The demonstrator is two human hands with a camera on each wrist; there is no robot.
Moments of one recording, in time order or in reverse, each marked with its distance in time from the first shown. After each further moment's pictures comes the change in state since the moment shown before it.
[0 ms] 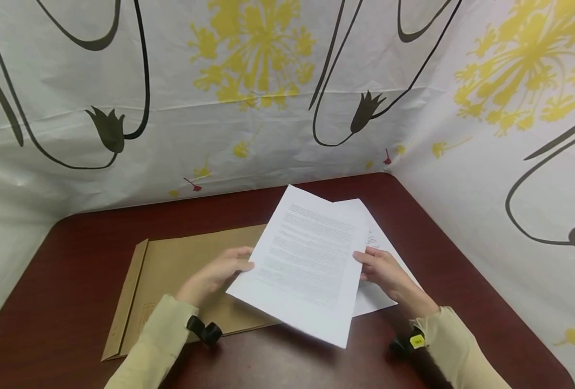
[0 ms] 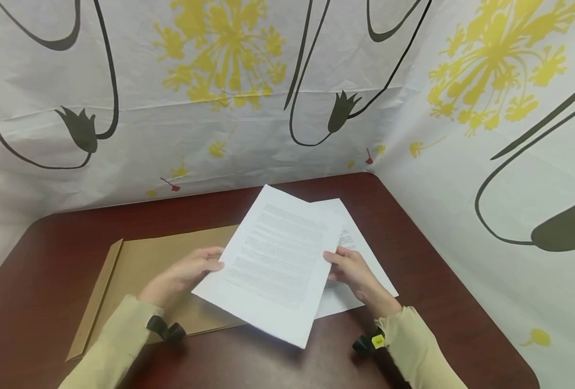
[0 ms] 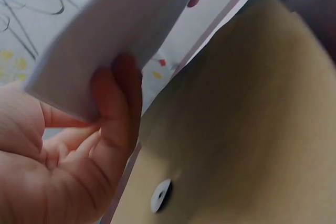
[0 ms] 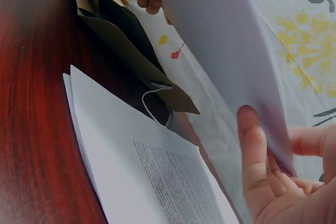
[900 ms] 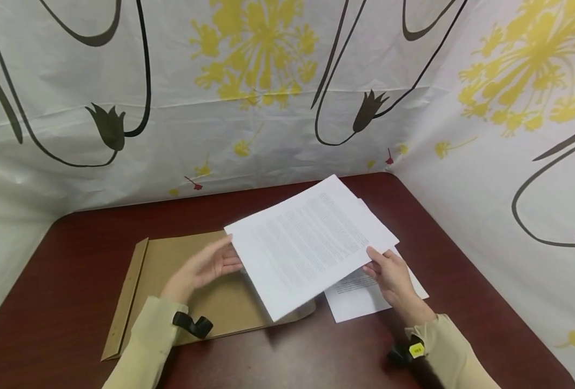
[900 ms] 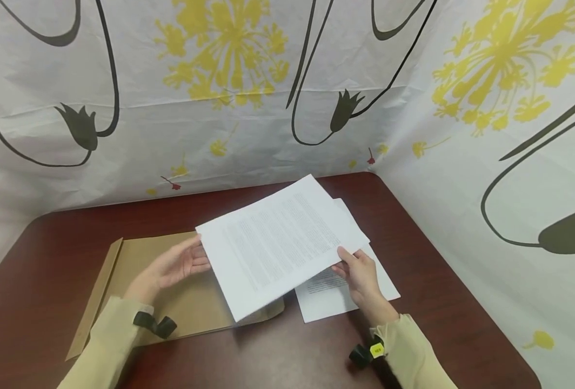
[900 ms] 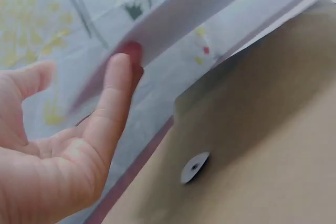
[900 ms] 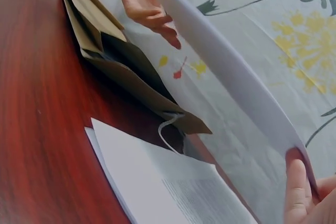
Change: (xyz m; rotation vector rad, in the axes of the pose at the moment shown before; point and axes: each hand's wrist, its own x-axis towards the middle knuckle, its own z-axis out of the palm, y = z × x) left_hand -0.004 -0.004 -0.032 -0.463 0.005 0.027; right_hand -0.002 0.005 0.012 0.295 0.341 0.005
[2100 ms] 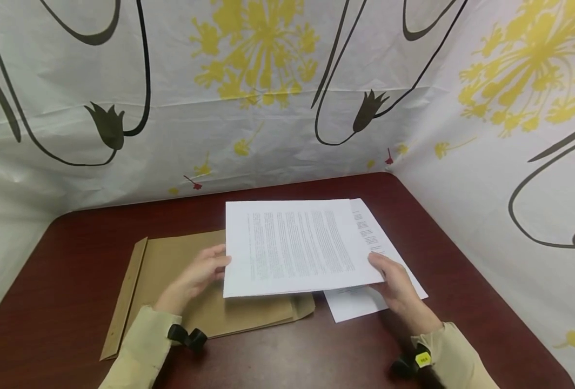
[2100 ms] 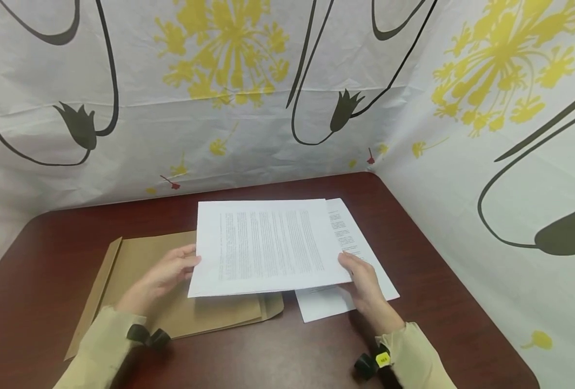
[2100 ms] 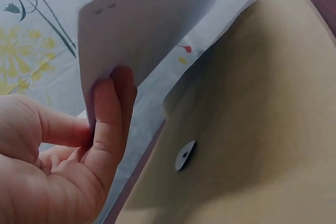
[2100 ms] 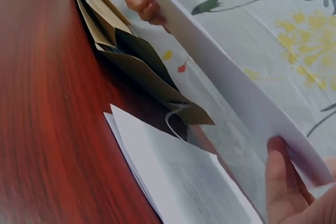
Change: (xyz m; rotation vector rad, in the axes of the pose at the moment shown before) left_hand -0.015 -0.009 0.003 0.334 0.185 0.024; right_hand -0.009 0.006 -0.011 -0.118 -0.143 0.014
